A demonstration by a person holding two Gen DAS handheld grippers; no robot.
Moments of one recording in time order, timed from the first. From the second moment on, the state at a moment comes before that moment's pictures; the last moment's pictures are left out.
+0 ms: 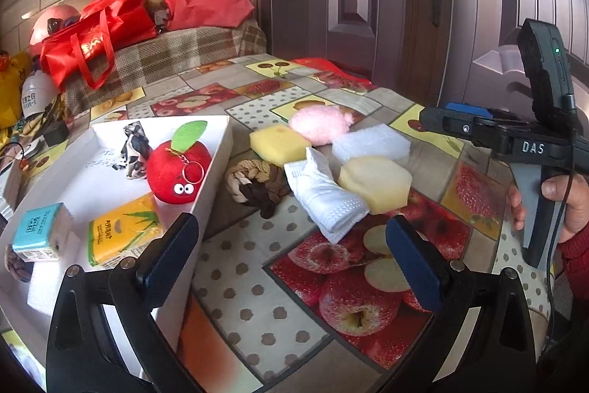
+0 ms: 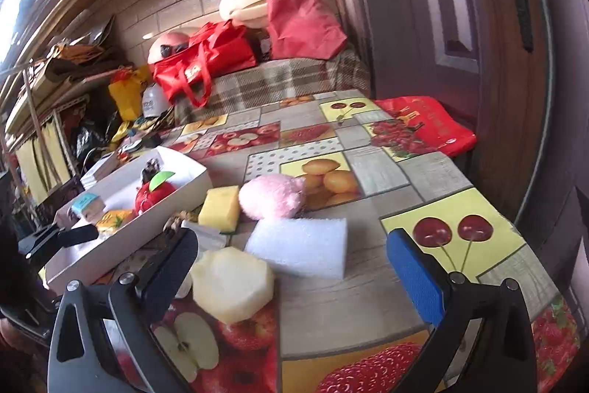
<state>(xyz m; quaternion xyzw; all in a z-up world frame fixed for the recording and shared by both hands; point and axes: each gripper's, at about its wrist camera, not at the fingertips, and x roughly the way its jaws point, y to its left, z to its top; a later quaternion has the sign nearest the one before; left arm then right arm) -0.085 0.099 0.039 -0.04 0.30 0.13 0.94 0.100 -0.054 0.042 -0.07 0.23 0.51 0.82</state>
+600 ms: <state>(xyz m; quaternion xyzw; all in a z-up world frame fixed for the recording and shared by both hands) -0.056 0.107 0.030 -0.08 0.33 0.12 0.93 0.096 -0.008 0.007 -0.23 0.30 0.54 0.75</state>
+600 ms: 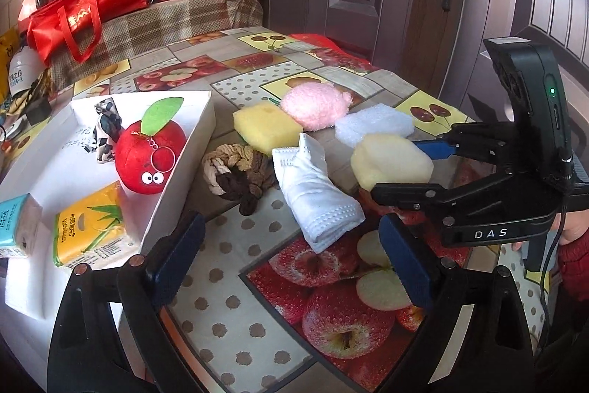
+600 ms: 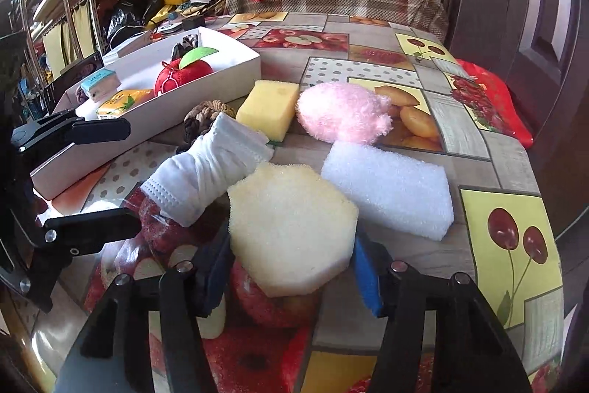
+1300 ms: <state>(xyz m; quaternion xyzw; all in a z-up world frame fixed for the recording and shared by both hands) -0.059 0.076 0.055 -0.04 0.22 0.13 0.97 0.091 -0.055 0.042 -0.12 0.20 0.53 0.82</state>
